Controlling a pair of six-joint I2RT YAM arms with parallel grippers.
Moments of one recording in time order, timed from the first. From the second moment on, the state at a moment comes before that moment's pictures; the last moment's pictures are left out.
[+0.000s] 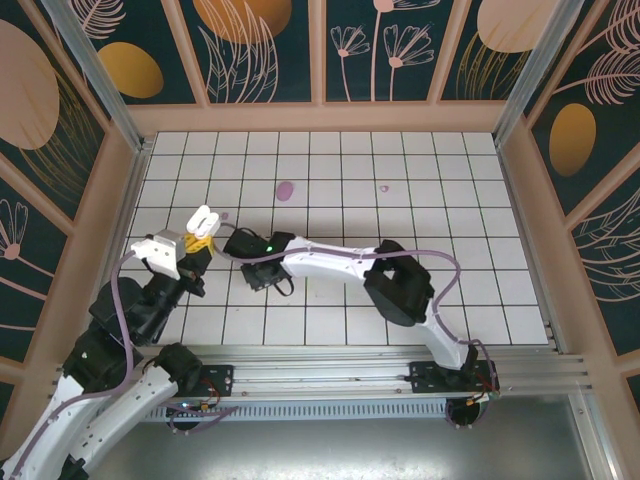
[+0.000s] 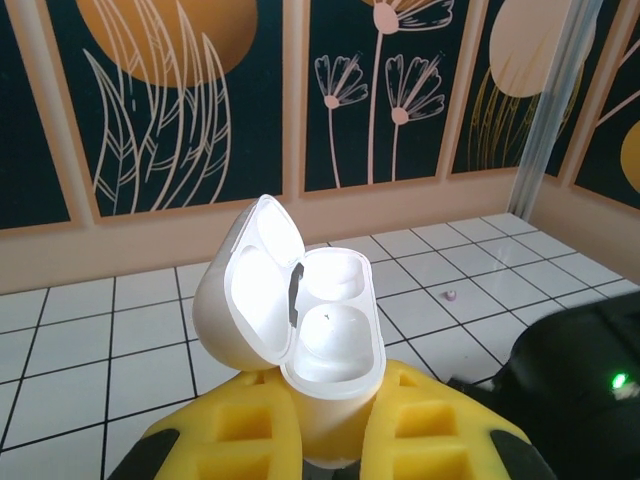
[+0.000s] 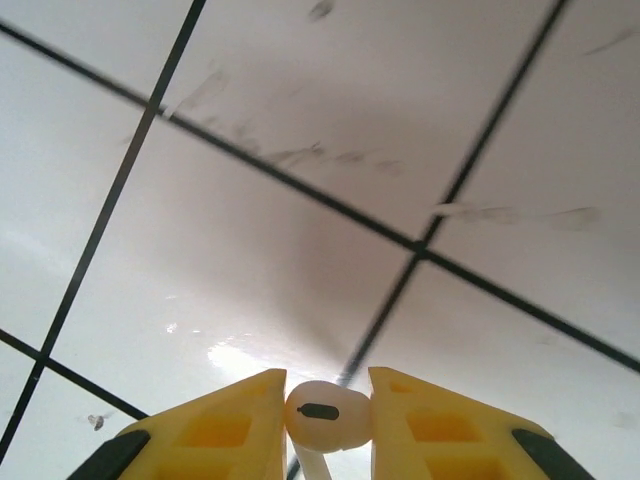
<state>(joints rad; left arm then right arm) -0.66 0.33 0.75 -0.48 -0.23 -0.09 1.15 2.18 1.78 -0.77 0.15 0.62</state>
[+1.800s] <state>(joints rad) -0.75 0.92 0.28 0.73 0.14 -0.04 0.85 1.13 1.05 -0.22 0.17 0.46</state>
